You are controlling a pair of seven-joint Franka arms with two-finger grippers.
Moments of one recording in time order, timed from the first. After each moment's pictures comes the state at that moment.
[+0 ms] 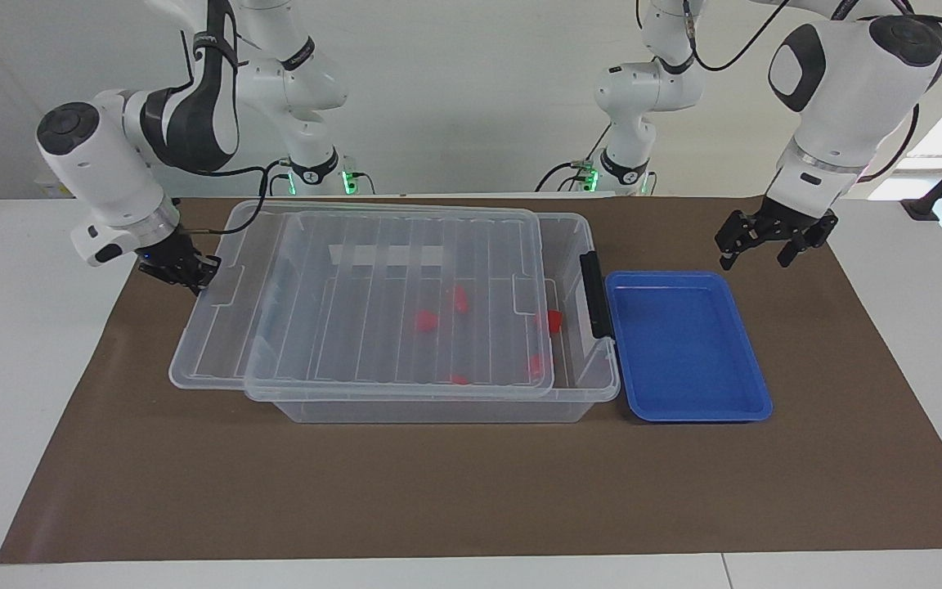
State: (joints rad) left arm -0.01 0.02 -0.09 -1.68 0.00 1.77 -0.06; right arm -0.02 0.00 -0.11 -1.99 0.00 1.95 -0.04
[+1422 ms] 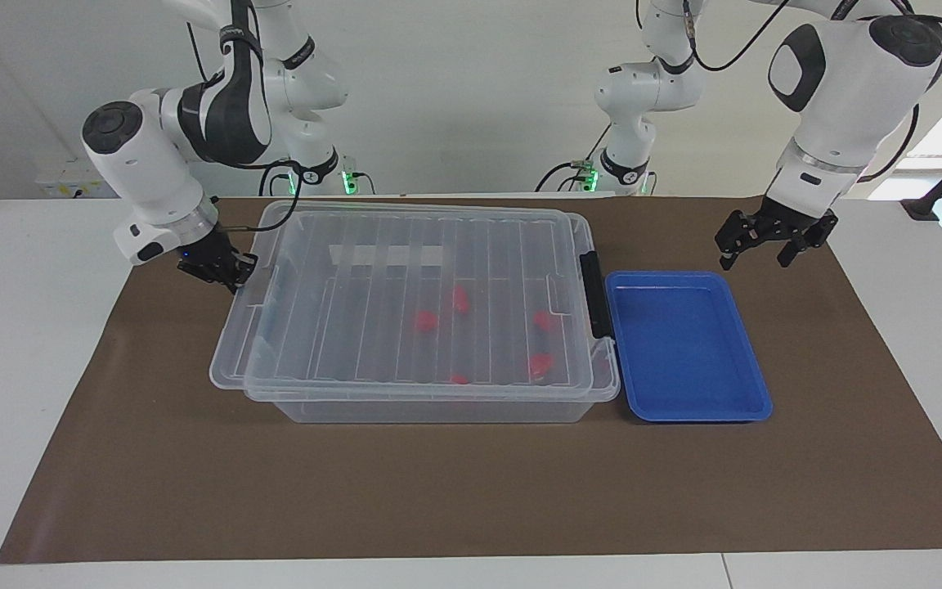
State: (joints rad) left arm -0.01 0.02 -0.09 -1.68 0.00 1.77 -0.06; right arm 0.00 -0.02 -0.04 -2.02 0.05 1.95 0.07
